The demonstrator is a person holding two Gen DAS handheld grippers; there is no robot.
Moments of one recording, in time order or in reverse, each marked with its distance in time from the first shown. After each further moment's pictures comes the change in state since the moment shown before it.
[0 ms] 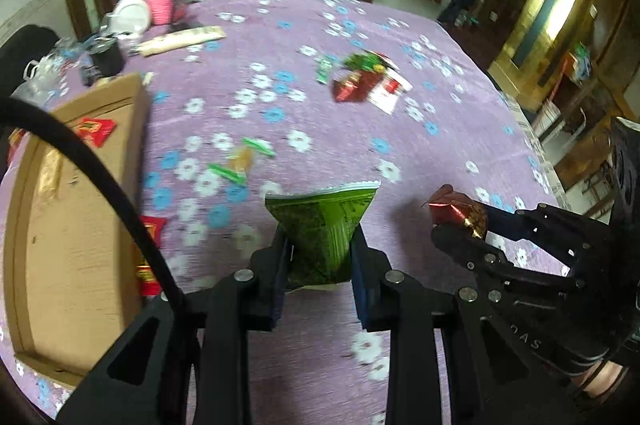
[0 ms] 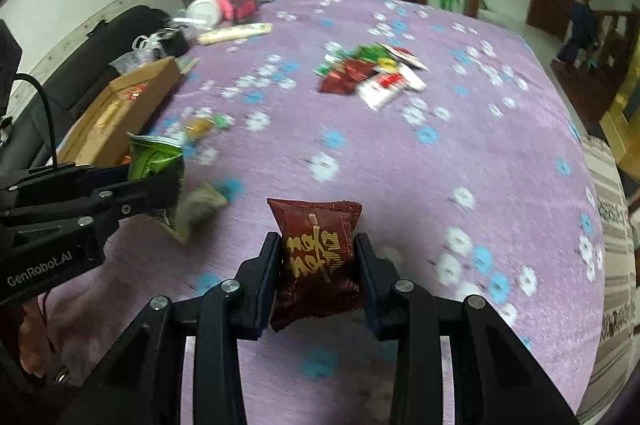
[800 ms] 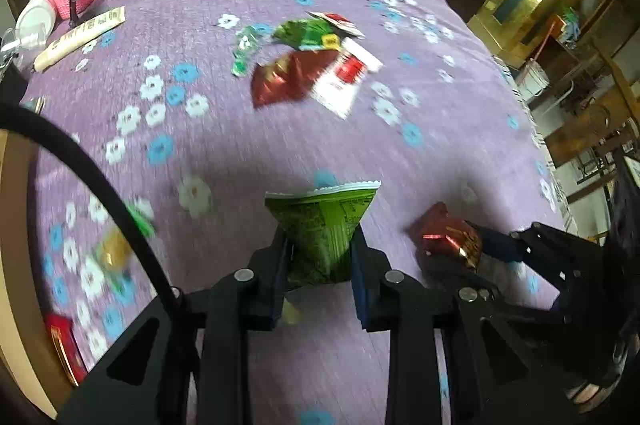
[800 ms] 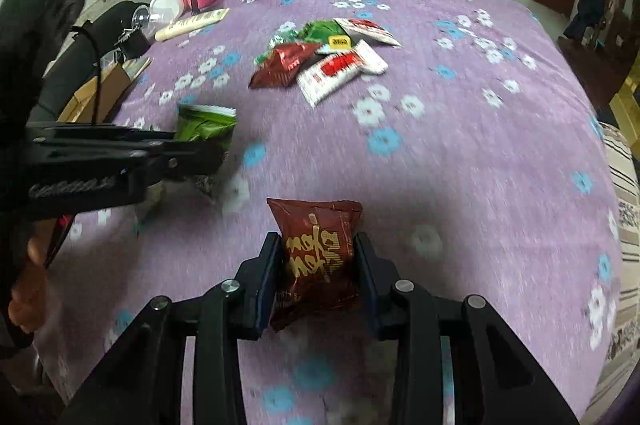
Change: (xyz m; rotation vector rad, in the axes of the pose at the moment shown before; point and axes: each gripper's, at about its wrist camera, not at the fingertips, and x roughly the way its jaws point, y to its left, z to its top) left arm 0.094 -0.057 0.056 0.083 0.207 -0.099; right arm 0.042 -0.083 0.004 0.076 0.102 0.010
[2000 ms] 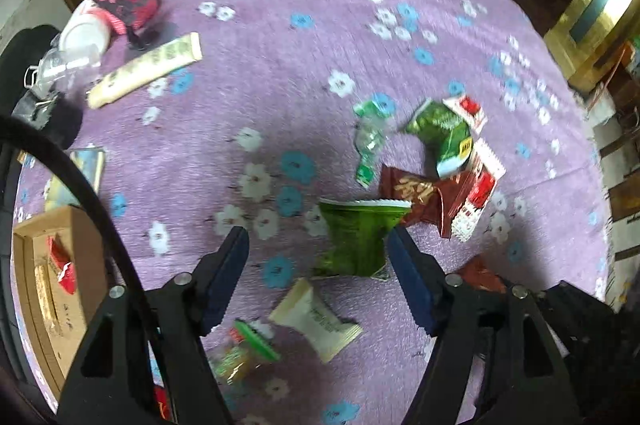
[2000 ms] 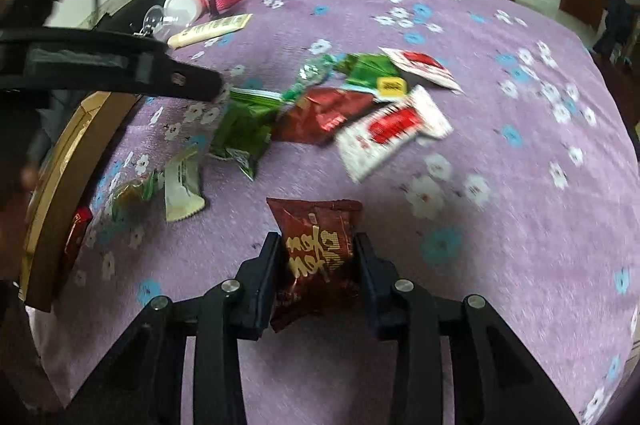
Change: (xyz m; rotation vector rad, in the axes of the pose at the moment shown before) left arm 0.025 0.056 0.101 -0.099 0.059 0.250; right arm 0.040 0.007 0.062 -0.053 0.006 0.099
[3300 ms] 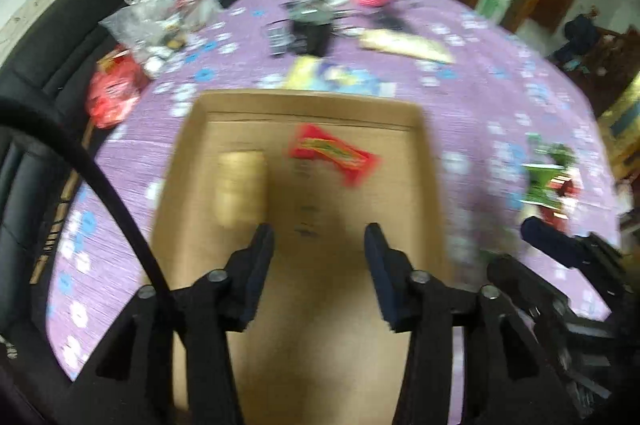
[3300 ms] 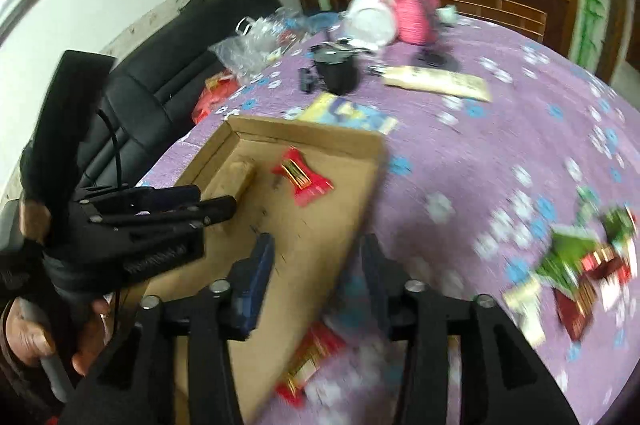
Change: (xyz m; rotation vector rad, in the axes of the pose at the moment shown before) left arm -0.084 0.223 -0.128 -0.314 -0.131 0.029; right arm 0.011 0.226 0.056 -0.156 -0.053 0.169
